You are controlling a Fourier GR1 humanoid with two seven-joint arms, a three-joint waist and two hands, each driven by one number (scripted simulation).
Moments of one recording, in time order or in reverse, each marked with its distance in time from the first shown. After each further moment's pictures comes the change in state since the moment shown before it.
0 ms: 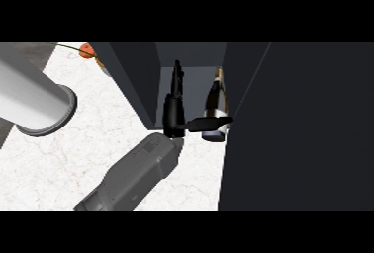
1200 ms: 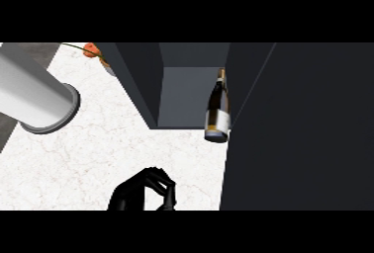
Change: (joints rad) left arm 0.719 0.362 -0.233 -0.964 -0.246 0.076 0.124; right arm 0.102 -0.090 -0.087 -0.007 -0.009 0.110 -0.003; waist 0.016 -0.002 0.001
